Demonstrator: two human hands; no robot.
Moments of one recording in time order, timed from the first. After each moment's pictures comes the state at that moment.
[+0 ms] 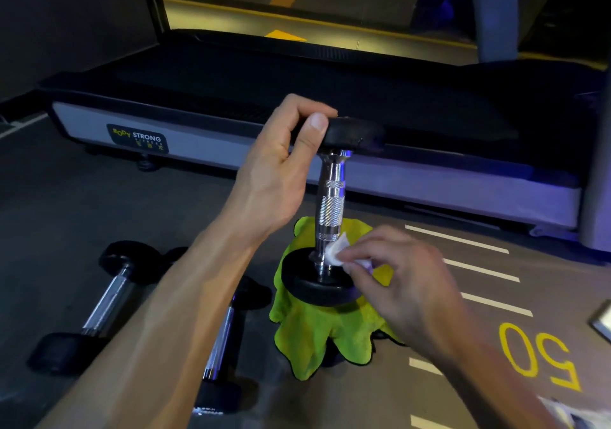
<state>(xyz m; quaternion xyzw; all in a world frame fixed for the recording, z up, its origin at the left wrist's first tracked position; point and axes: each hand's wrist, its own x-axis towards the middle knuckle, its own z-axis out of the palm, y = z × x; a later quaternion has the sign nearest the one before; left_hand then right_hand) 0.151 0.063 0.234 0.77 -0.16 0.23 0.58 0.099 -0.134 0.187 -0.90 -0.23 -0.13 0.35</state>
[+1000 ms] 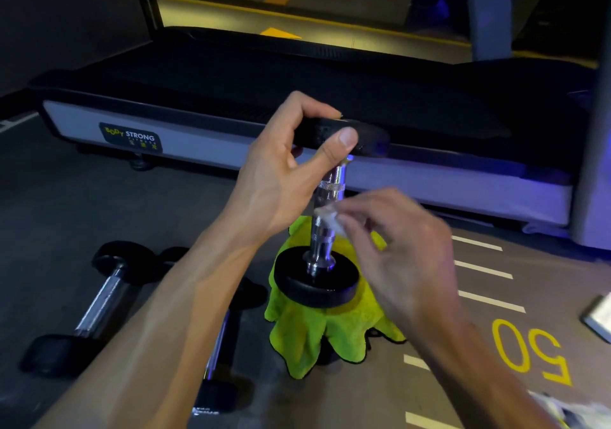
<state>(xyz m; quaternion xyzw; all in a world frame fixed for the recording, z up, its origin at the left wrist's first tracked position) 0.148 0.053 0.236 0.76 -0.15 0.20 0.60 0.105 -0.113 0.209 -0.86 -0.24 -0.28 0.36</state>
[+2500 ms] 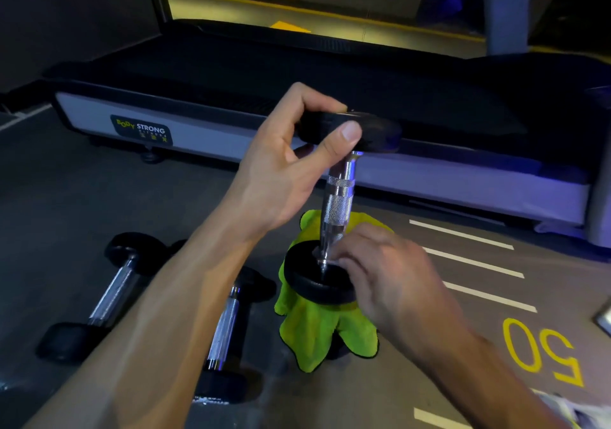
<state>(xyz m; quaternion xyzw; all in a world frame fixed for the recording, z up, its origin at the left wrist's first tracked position) 0.136 0.068 0.239 0.74 -0.17 0.19 0.63 0.097 -0.113 0.181 -0.92 -0.30 -0.13 0.22</state>
